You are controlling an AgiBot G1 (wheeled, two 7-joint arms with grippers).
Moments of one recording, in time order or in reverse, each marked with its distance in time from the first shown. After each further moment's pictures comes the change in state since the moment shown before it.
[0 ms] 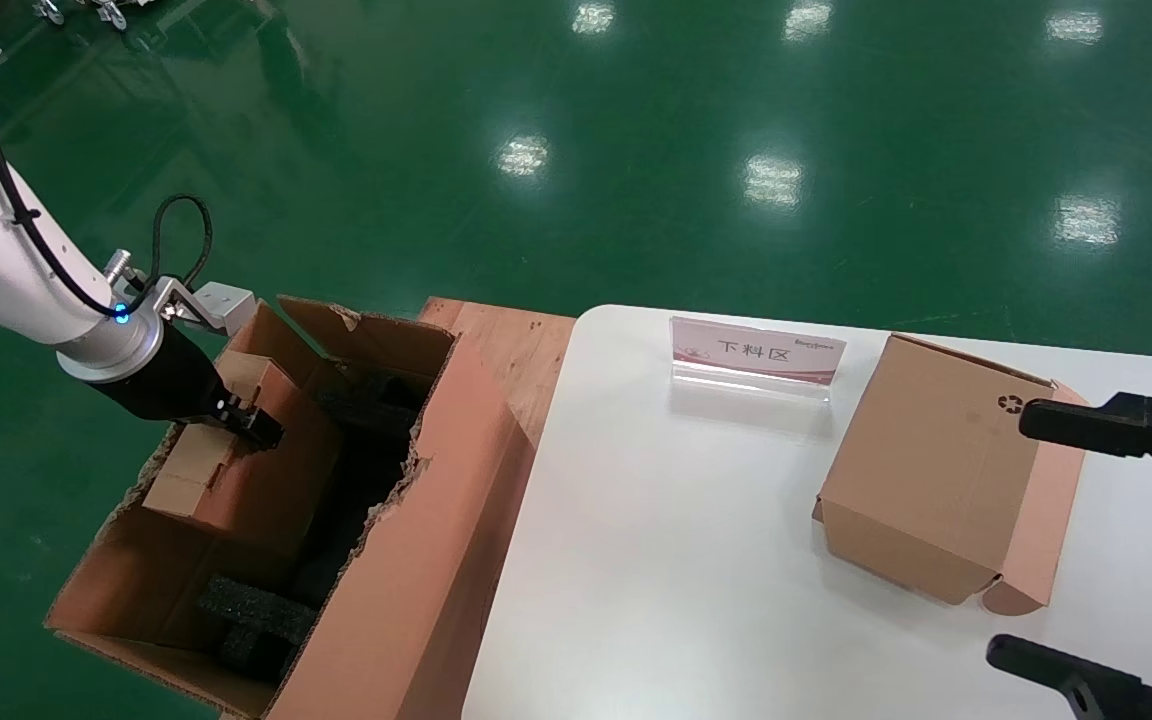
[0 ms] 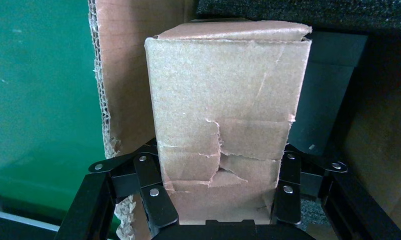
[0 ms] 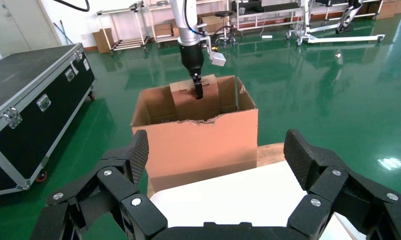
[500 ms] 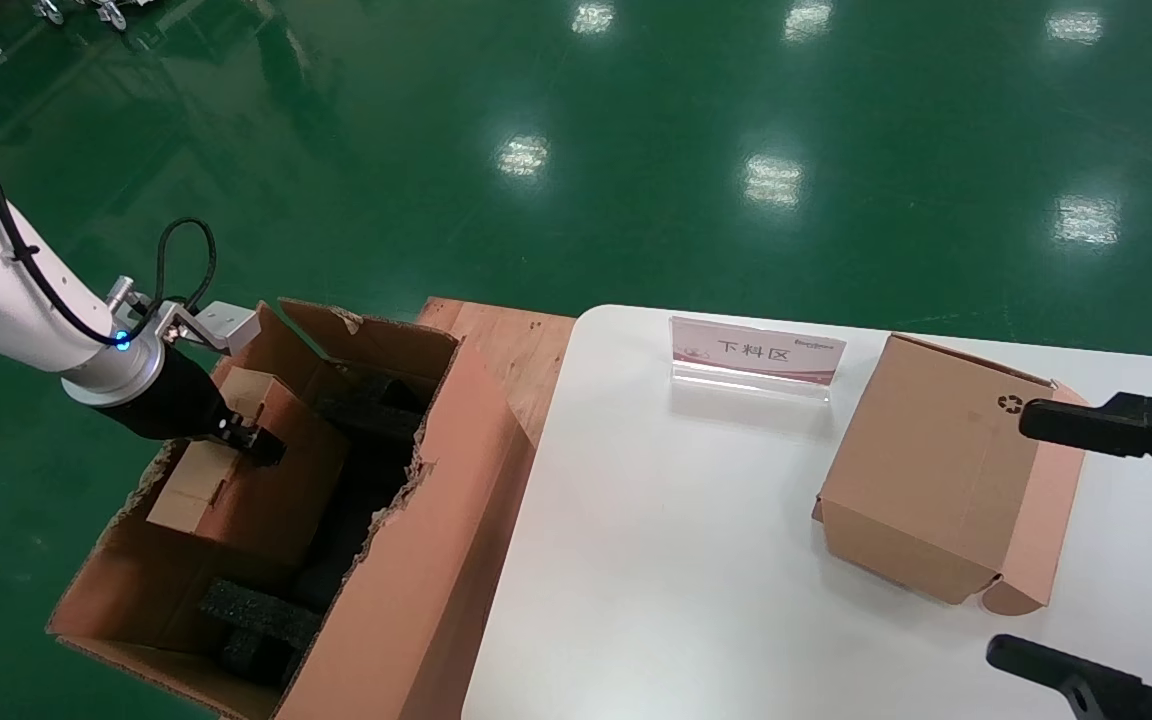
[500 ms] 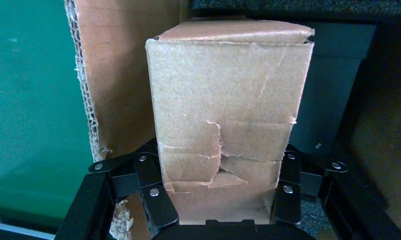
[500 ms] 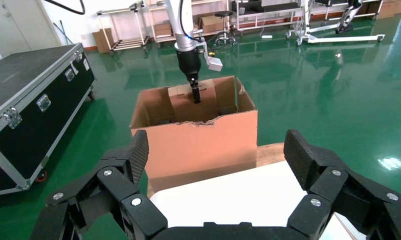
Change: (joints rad) left arm 0.044 -0.042 -0.010 -0.043 -0.011 -0.050 0.028; right arm 0.000 0.000 0.000 0.000 0.000 0.000 0.000
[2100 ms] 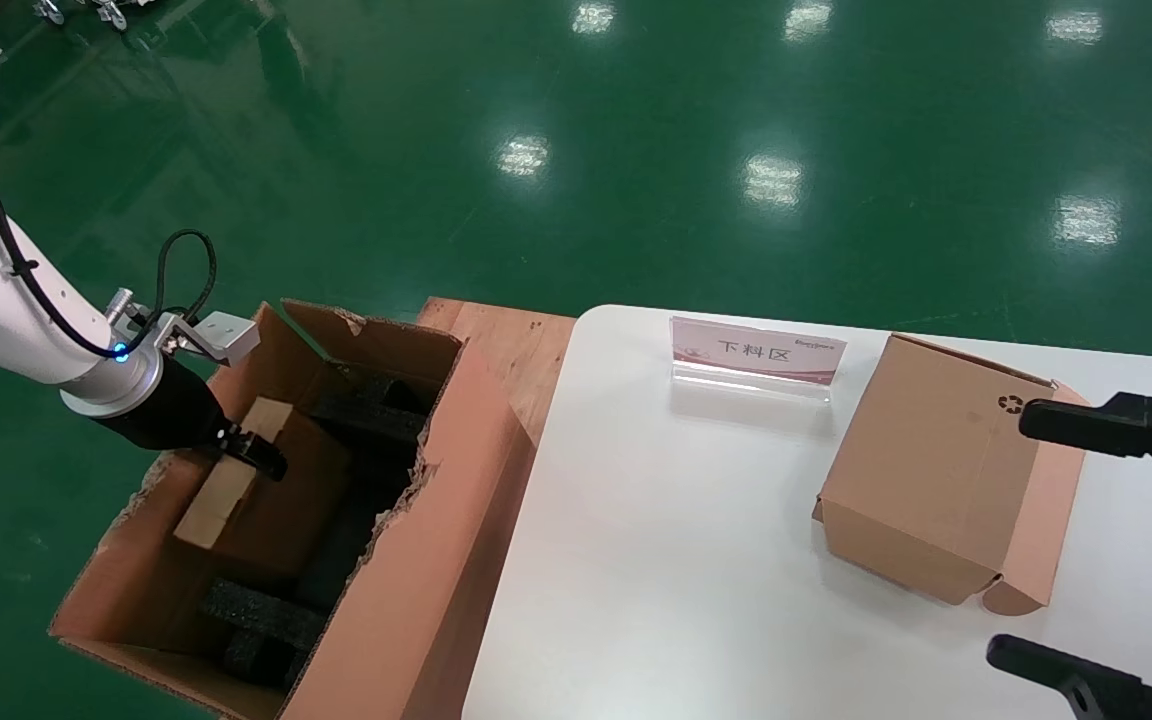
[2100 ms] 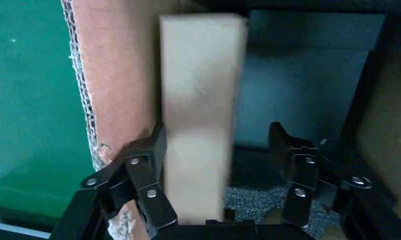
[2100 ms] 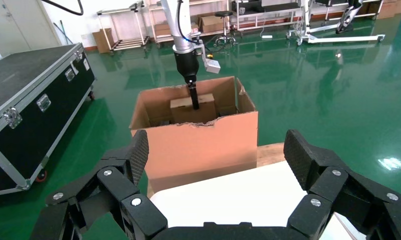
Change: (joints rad) left arm 0.019 -0.017 -0.003 -0.021 -0.004 -0.018 0.008; right arm 0.000 0.000 0.000 0.000 0.000 0.000 0.000
